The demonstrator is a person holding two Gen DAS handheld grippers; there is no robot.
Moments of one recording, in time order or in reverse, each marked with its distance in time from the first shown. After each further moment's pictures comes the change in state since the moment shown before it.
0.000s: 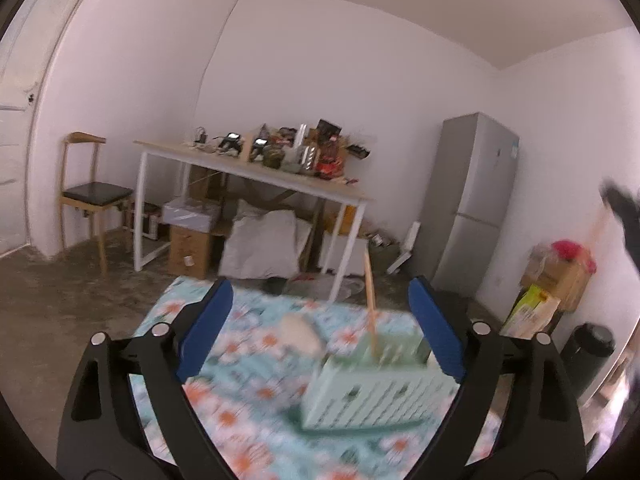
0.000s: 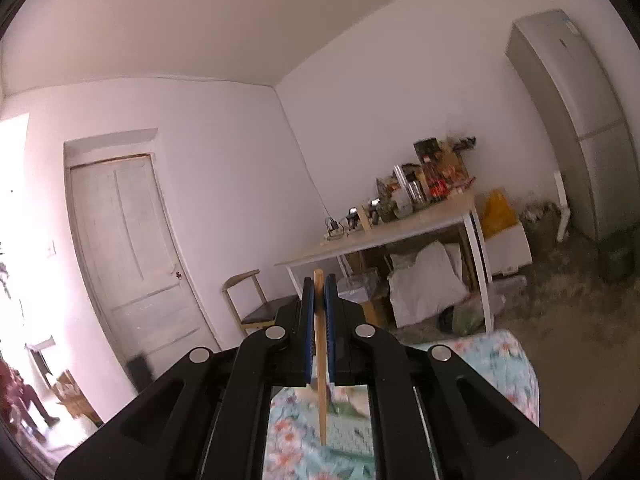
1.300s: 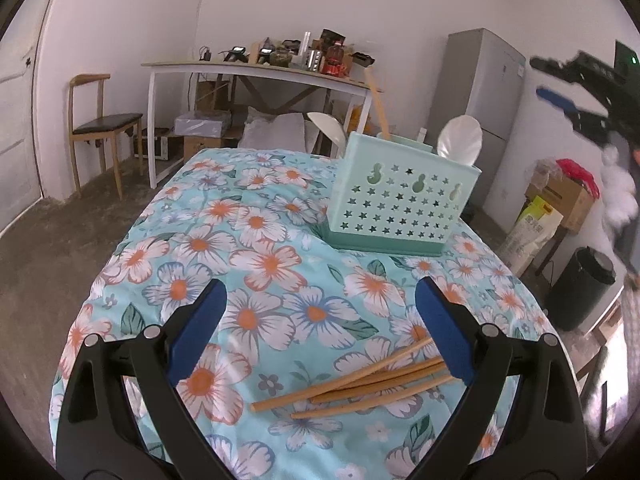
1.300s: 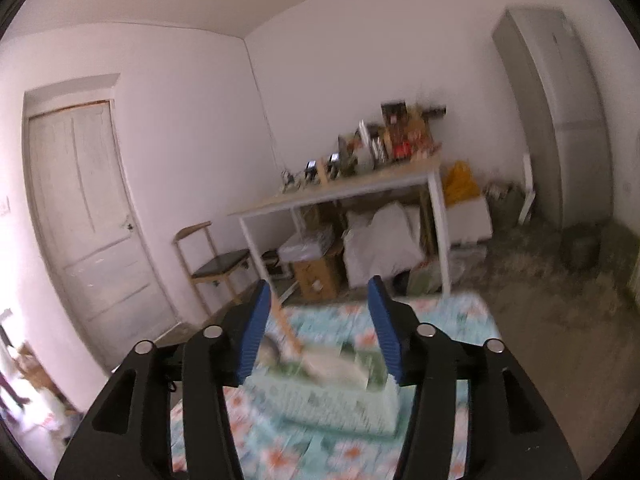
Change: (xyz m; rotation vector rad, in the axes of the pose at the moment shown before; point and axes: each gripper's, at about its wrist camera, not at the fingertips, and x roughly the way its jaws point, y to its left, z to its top) left arm -0.063 0.018 -0.122 0.041 0.317 0.015; right arm 0.030 -0.014 -0.072 0.016 0.225 -0.156
